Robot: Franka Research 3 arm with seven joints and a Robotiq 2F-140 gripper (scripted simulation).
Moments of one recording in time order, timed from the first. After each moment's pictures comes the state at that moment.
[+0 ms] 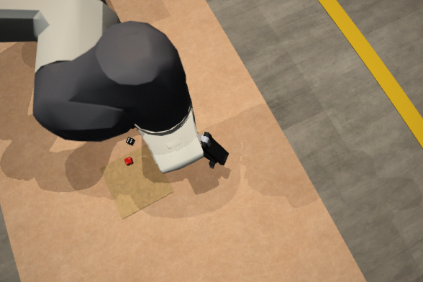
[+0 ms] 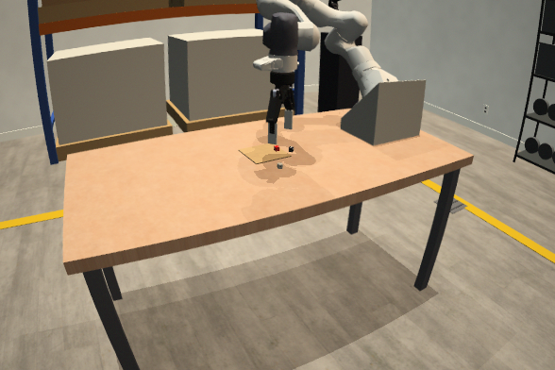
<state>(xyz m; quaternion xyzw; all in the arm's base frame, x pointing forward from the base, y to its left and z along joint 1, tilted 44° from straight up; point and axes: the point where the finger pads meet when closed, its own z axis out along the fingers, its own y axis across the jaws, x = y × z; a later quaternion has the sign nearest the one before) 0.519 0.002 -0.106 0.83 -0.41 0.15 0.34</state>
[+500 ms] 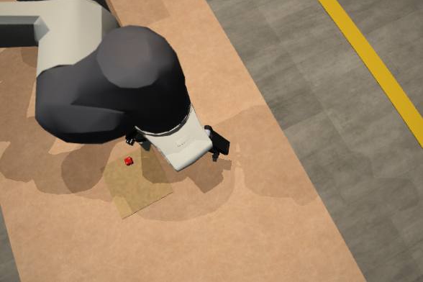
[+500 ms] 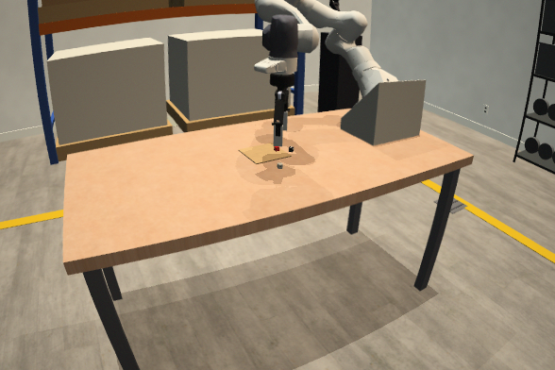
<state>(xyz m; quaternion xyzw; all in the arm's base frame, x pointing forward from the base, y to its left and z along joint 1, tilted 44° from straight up) 0.519 -0.003 -0.110 0.87 -0.31 0.11 0.36</state>
